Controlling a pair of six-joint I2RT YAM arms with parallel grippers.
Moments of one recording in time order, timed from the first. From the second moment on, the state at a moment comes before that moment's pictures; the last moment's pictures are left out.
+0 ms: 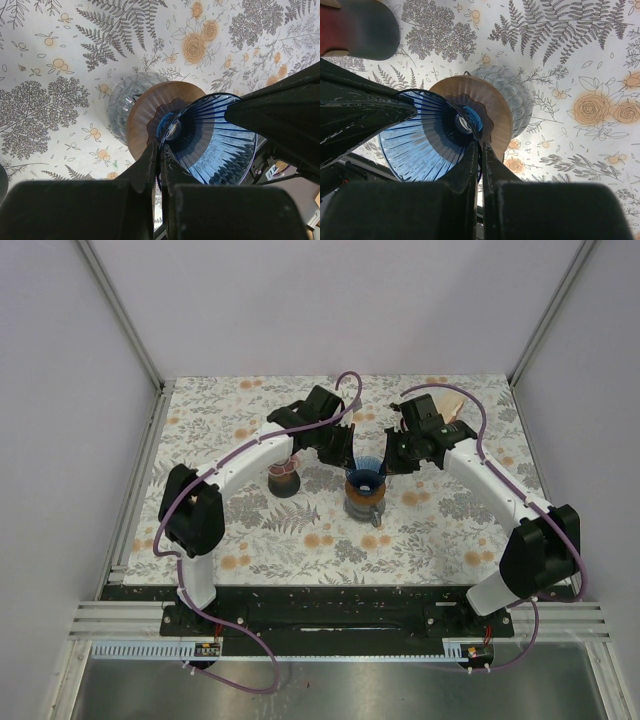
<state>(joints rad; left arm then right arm) -0.67 1.90 1.69 -0.68 0.36 -0.36 0.42 1.53 1.32 -0.74 -0.16 0.40</state>
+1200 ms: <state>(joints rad) -0.70 1.91 1.66 -0.63 0.33 -0.30 0.40 1.53 1.26 -0.67 -0.21 0.41</state>
